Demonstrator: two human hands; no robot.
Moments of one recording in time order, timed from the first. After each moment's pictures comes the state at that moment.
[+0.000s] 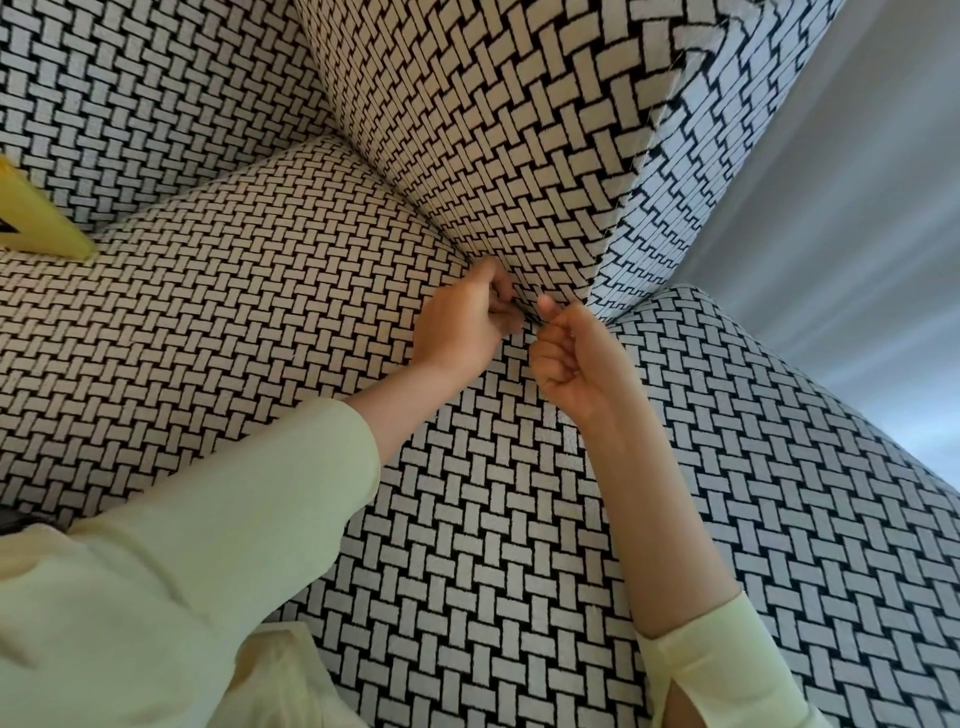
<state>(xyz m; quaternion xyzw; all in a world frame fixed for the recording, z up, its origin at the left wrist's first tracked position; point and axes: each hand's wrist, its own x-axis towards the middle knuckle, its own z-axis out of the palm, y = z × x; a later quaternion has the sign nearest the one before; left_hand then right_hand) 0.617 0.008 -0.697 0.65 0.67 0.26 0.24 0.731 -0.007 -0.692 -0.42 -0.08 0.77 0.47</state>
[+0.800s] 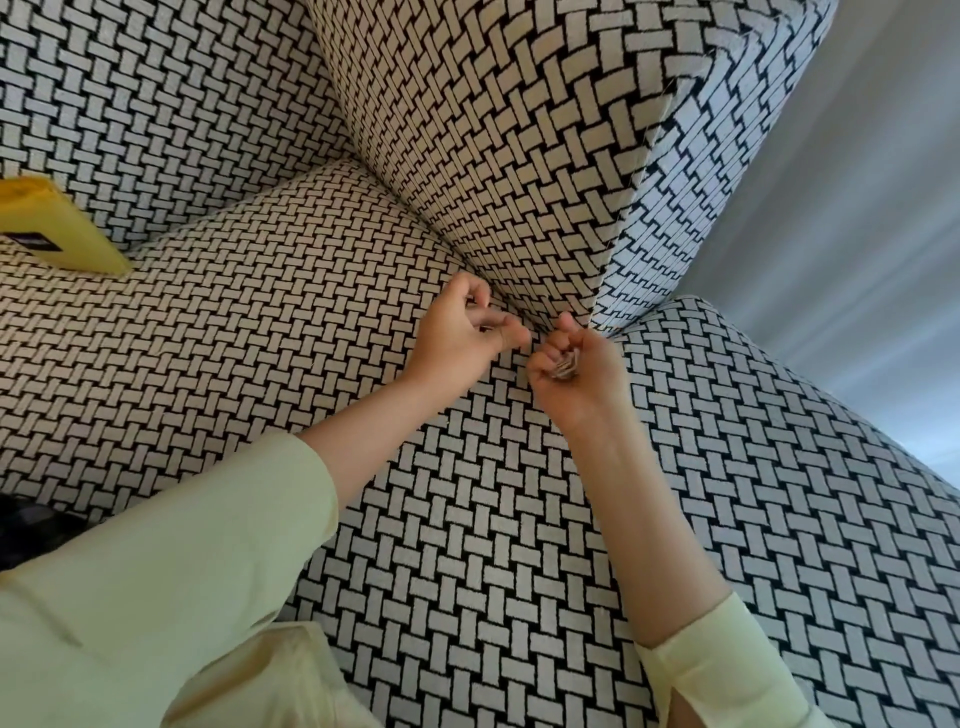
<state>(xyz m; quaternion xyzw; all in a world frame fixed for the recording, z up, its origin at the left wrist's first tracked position) 0.606 -0.015 -0.678 0.56 0.60 0.39 0.42 0.720 -0.012 -0.691 -0.35 0.10 0.76 0.54</state>
